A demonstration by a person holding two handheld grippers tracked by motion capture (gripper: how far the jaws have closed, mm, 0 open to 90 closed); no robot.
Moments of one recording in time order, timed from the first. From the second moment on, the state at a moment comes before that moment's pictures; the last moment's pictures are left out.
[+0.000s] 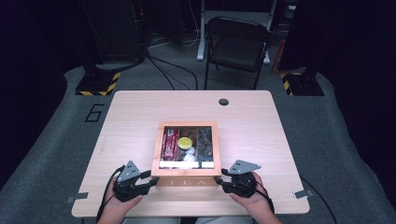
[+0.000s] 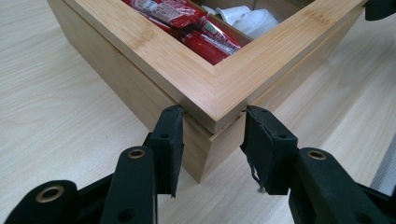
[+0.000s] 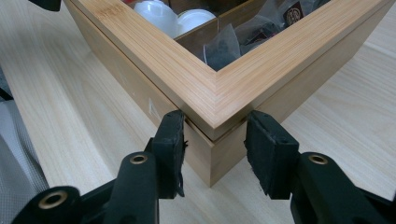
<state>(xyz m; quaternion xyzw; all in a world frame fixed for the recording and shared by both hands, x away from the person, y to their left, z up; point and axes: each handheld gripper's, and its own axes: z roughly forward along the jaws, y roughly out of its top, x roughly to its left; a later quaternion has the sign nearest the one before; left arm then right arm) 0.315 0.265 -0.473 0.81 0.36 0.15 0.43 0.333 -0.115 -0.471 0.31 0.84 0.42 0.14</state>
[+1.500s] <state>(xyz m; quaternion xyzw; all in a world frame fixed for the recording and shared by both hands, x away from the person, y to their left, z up) 0.331 0.258 -0.450 0.80 0.38 0.14 0.45 0.344 -0.109 -0.450 0.33 0.82 0.45 0.14</state>
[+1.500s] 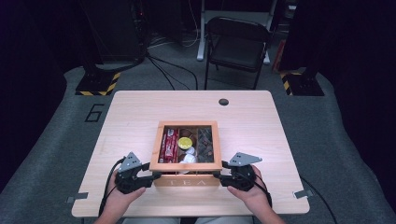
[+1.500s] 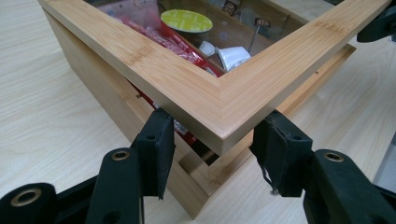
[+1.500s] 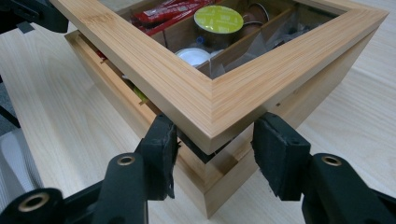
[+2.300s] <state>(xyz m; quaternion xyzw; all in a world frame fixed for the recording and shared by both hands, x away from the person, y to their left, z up) 0.343 0.260 -0.422 0.79 0.39 0.14 0.45 0.360 -0.106 -0.424 0.34 0.81 0.45 0.14</state>
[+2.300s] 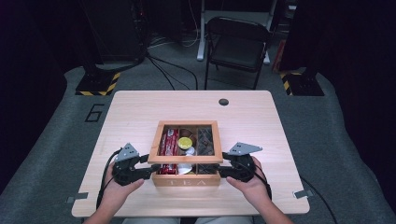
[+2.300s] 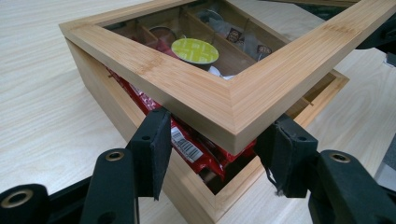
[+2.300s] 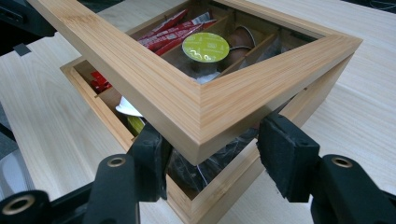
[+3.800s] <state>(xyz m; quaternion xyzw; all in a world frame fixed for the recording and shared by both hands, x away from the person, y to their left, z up) 0.373 0.264 -0.373 0.77 0.39 0.17 0.47 0.389 -0.107 -0.369 0.34 0.80 0.46 0.16</state>
